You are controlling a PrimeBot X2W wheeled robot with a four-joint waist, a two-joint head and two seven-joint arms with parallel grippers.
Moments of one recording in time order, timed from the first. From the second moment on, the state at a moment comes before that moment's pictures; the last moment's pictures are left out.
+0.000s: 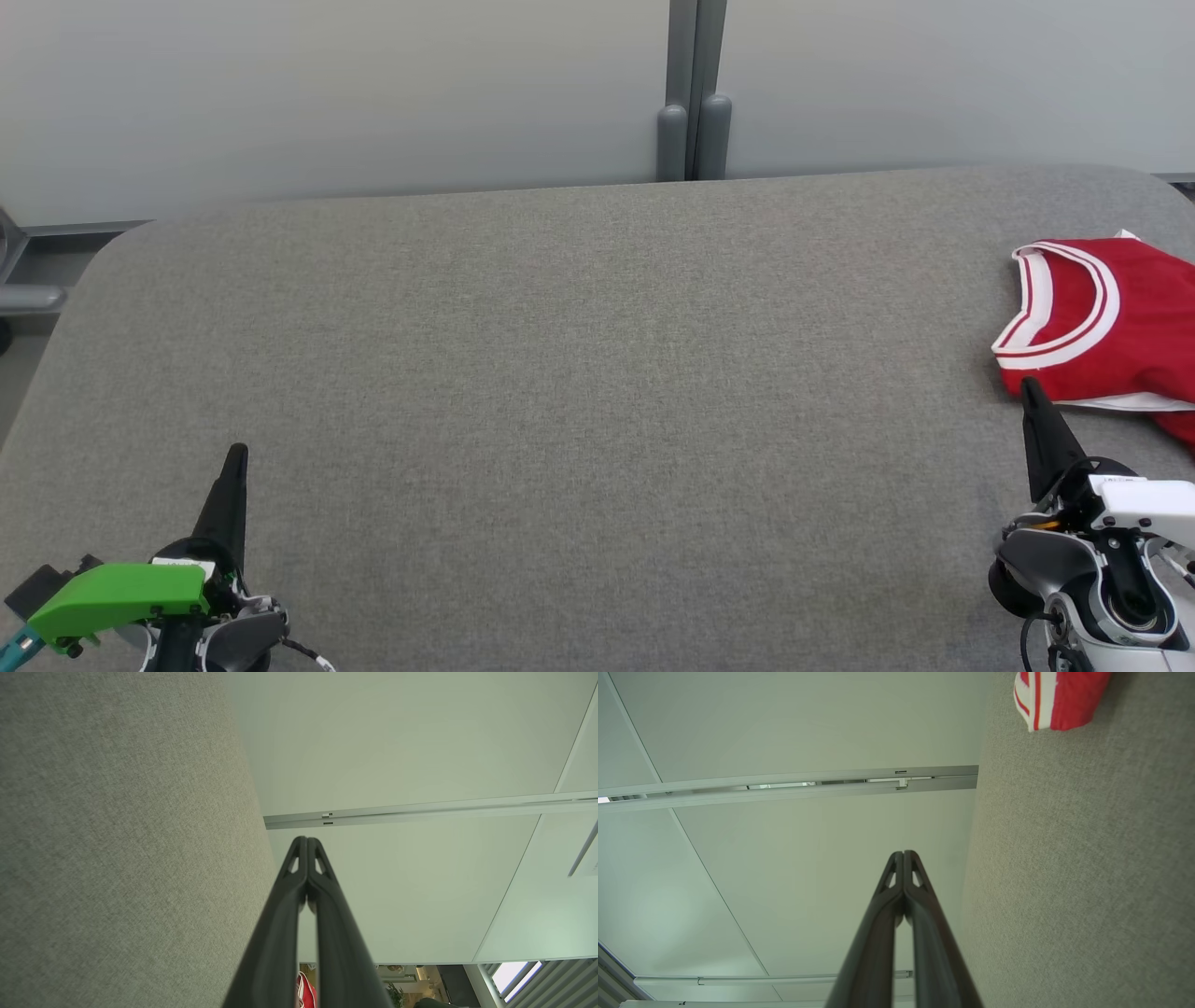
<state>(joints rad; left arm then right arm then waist) -0.06 0.04 0.08 0.28 -1.60 -0.12 0.11 -0.05 -0.07 -0.09 0.28 1.65 0.11 0.07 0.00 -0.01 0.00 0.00</state>
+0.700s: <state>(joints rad) -0.06 0.04 0.08 0.28 -1.60 -0.12 0.11 -0.05 -0.07 -0.09 0.28 1.65 0.11 0.07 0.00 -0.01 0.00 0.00</state>
